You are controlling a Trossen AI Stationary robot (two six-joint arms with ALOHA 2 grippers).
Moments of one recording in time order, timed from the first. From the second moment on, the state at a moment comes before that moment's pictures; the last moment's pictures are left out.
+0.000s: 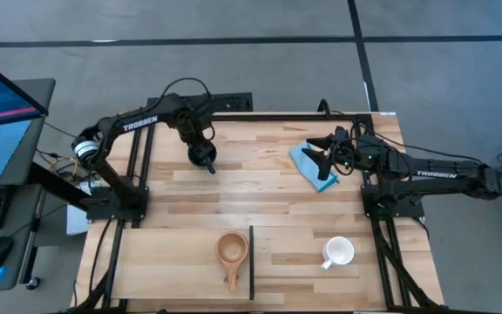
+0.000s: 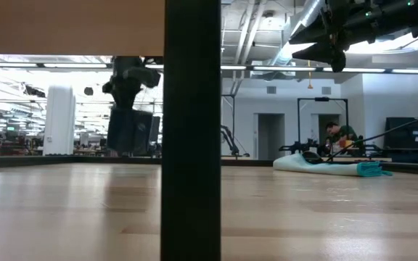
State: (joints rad) left arm 0.65 1.62 1.33 -1.16 0.00 -0.05; right arm -0.22 0.74 0.48 0.09 0.16 0.24
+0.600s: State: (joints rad) left arm 0.59 1.58 1.80 -1.57 0.18 -0.06; right arm -0.27 0.74 0.48 0.08 0.16 0.23
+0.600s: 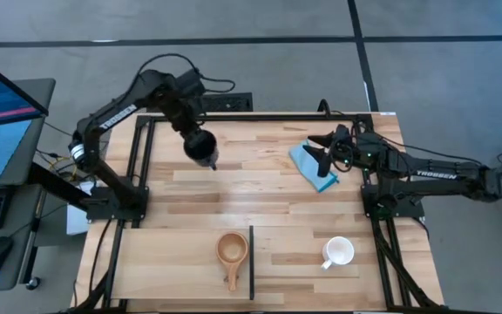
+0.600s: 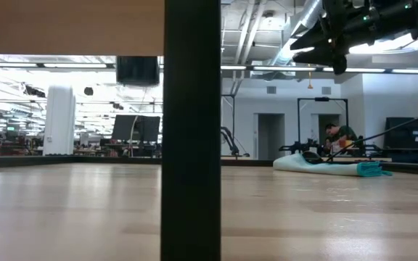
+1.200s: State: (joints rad) left arm 0.18 1.41 1.86 -1.57 0.22 -0.28; right arm -0.28 0.74 0.48 0.04 0.16 0.31
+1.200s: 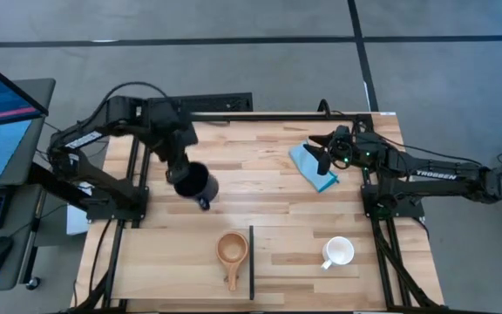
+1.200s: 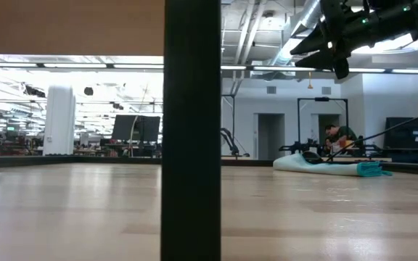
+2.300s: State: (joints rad) left arm -0.47 1.55 1.86 -1.57 0.07 -0.63; right arm -0.17 0.74 0.48 0.05 0.17 0.53
